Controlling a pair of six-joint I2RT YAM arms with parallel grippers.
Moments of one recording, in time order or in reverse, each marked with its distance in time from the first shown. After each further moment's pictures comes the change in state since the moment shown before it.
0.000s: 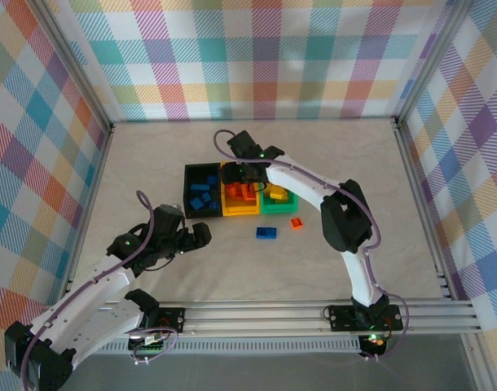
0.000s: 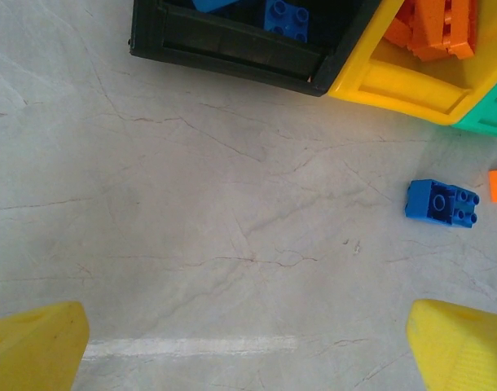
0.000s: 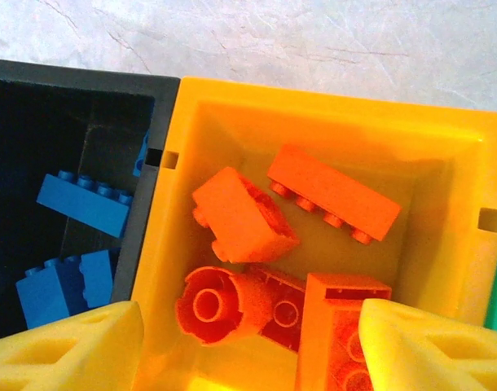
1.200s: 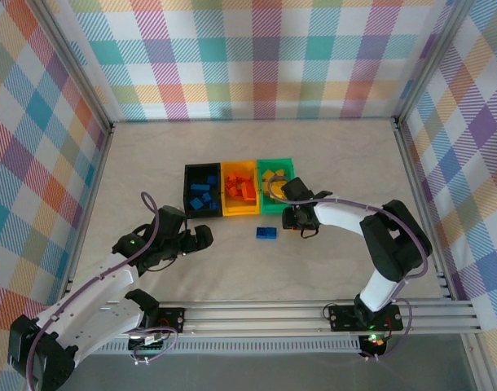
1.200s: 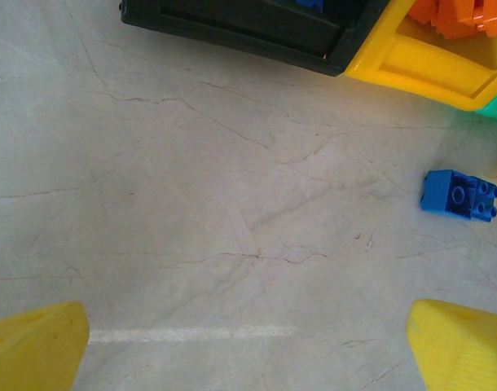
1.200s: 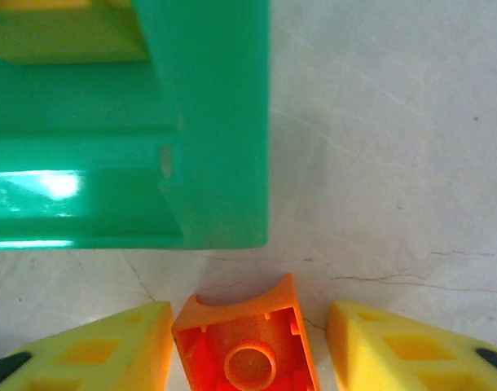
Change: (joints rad) left arm 0.014 0.037 -0.047 0.058 0.037 -0.001; right arm -0.151 -0.431 -0.901 0.184 0.074 0.061
